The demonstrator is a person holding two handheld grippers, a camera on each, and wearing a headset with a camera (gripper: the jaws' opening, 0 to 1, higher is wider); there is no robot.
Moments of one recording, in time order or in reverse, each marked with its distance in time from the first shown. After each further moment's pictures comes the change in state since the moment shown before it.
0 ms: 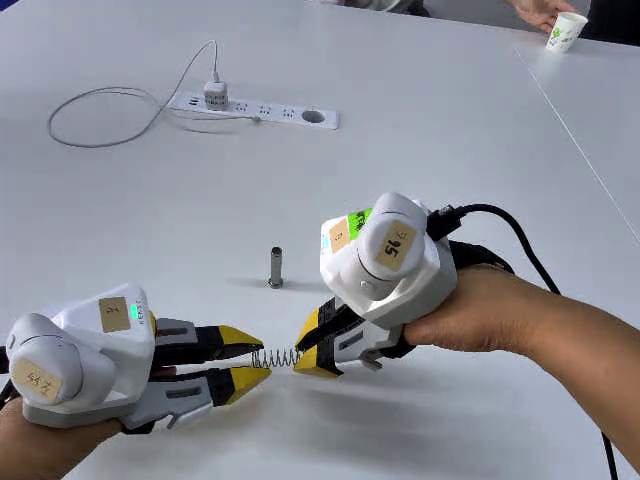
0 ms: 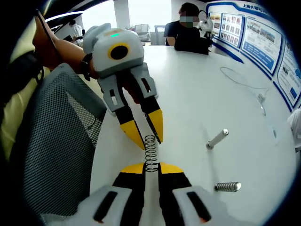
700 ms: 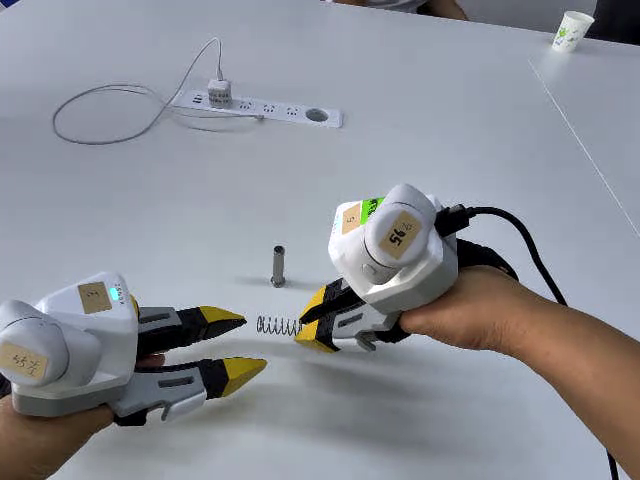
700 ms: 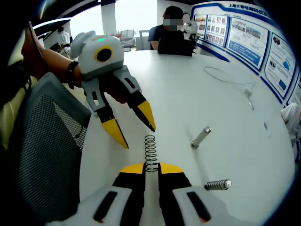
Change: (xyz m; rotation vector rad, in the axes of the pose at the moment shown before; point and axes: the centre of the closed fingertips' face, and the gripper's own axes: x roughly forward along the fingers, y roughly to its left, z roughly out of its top) left arm -0.007 0.015 0.005 -0.112 -0.033 0.084; right arm 0.000 -0.025 0.000 0.069 -0.050 -0.098
